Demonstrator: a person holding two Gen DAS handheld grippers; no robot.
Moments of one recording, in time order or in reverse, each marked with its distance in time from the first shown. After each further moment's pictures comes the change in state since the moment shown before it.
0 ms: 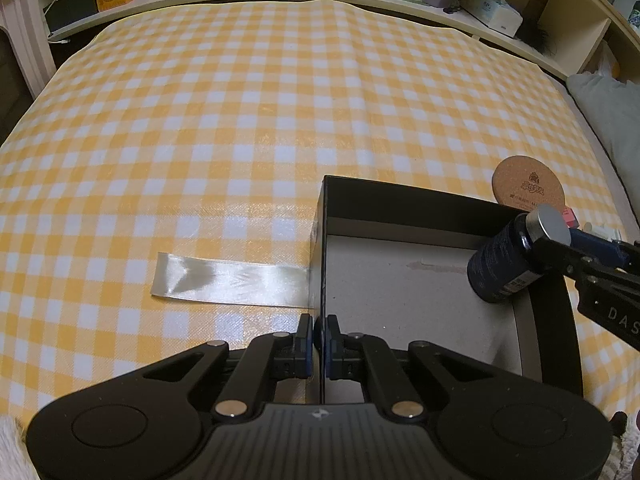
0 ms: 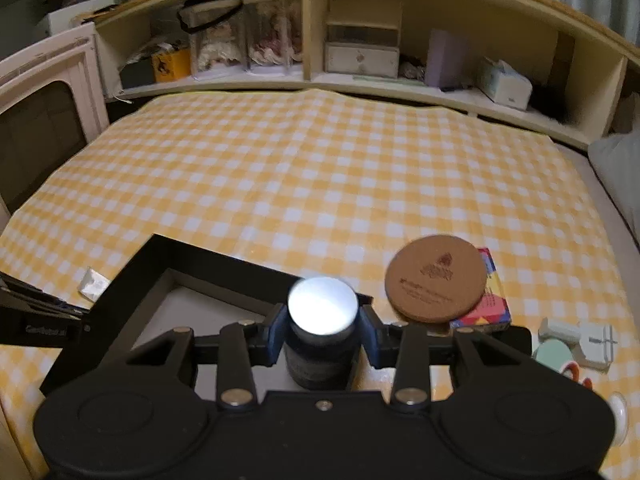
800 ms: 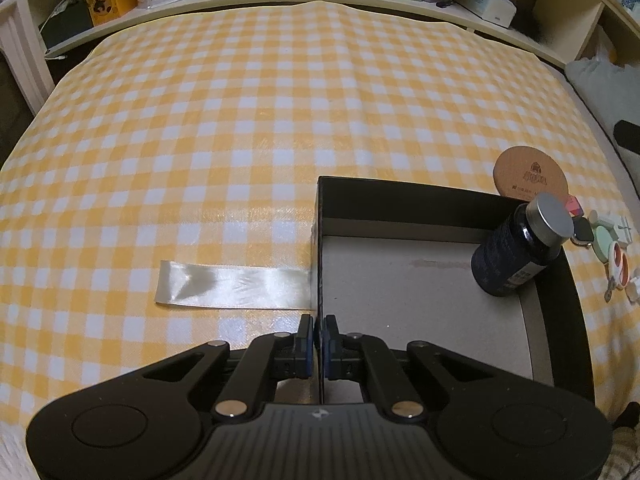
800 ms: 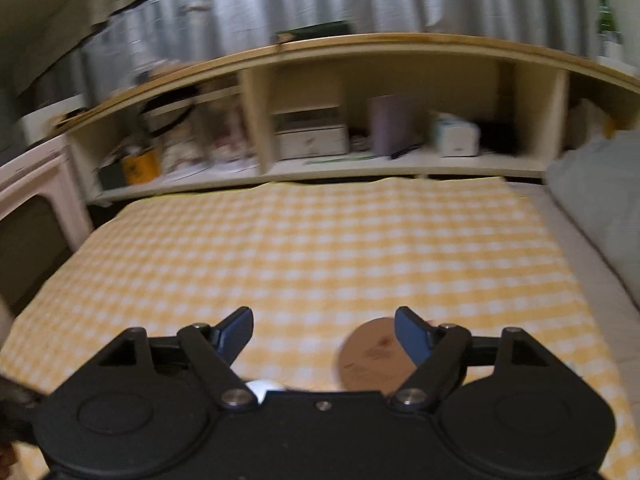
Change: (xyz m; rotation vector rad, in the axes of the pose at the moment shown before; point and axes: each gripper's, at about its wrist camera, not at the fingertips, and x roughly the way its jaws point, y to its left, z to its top) left arm 0.007 -0.010 0.003 0.048 -0.009 0.028; right arm -0.041 -0.064 0.028 0.170 -0.233 -0.034
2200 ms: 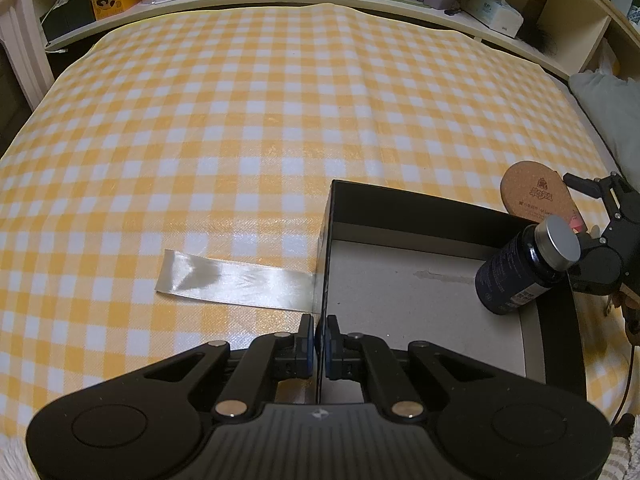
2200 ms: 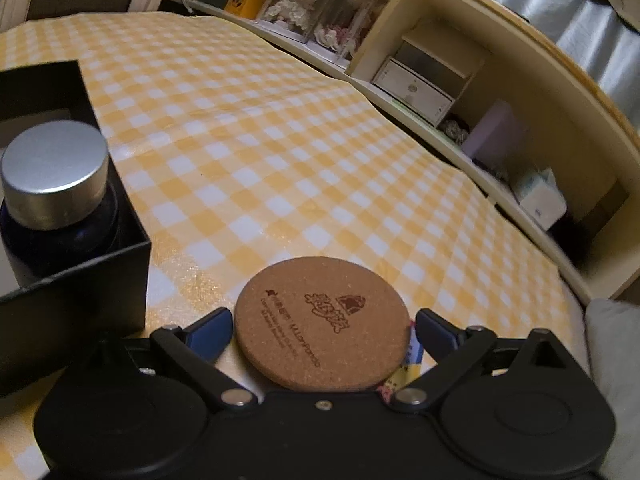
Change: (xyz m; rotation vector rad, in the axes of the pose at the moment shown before) left arm 0.010 0.013 0.007 -0.025 -0.017 -0.028; right arm 0.123 -0.014 -0.075 -0.724 0.089 0.036
